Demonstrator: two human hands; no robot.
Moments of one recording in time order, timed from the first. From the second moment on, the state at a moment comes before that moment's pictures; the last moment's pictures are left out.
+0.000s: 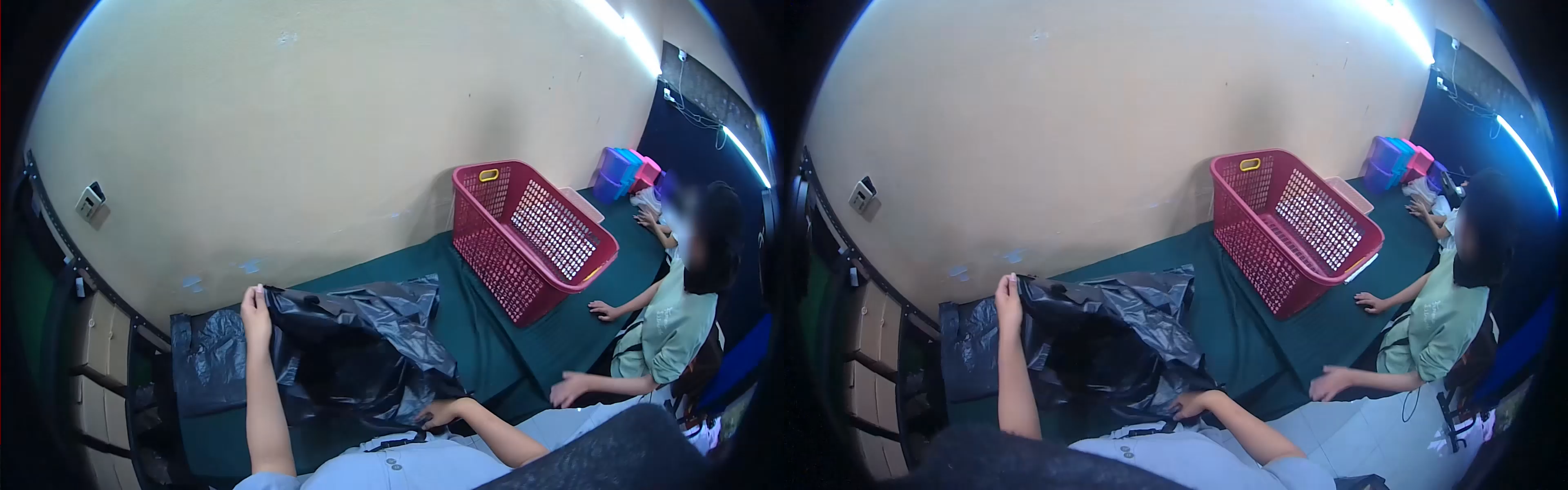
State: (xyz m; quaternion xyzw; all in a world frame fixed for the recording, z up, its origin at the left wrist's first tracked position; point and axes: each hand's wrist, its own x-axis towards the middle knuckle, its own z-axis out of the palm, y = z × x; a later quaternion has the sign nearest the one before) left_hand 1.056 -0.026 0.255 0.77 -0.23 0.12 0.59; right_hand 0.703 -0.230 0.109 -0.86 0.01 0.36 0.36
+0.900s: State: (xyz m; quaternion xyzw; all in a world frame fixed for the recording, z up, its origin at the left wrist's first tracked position) left_hand 1.023 0.040 0.289 0.78 -0.38 0.03 0.49; right_hand 0.674 -0.272 0.137 -0.29 0.14 0.12 0.94
